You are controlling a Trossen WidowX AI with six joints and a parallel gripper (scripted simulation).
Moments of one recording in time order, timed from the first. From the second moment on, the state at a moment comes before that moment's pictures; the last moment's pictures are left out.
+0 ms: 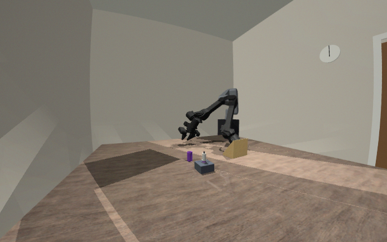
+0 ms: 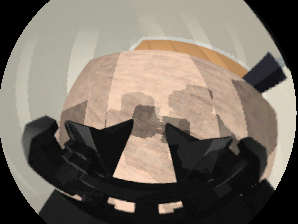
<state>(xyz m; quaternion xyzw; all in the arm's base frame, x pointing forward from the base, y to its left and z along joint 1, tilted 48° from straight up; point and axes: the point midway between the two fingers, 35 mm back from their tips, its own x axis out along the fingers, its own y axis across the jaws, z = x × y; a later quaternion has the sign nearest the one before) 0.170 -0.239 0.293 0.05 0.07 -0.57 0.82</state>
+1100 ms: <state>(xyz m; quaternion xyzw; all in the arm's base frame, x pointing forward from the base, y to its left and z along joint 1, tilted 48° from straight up) 0.291 0.033 0.109 -0.40 0.67 -0.16 0.61</state>
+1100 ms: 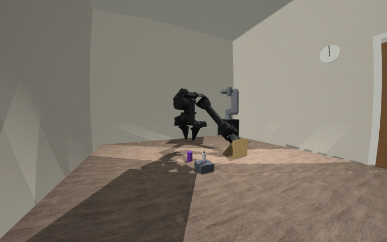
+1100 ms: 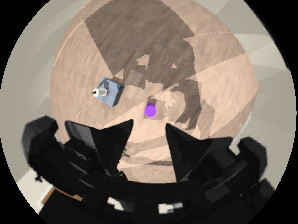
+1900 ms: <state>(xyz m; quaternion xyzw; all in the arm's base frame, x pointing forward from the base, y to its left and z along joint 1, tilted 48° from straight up) 0.295 -0.006 0.071 -0.41 0.67 -0.16 0.60</state>
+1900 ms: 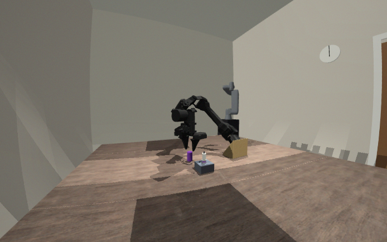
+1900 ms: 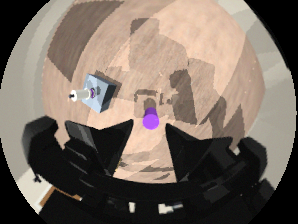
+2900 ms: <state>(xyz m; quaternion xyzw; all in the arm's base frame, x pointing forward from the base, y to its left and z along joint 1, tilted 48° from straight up) 0.297 -0.041 0.043 -0.41 0.67 -0.16 0.60</state>
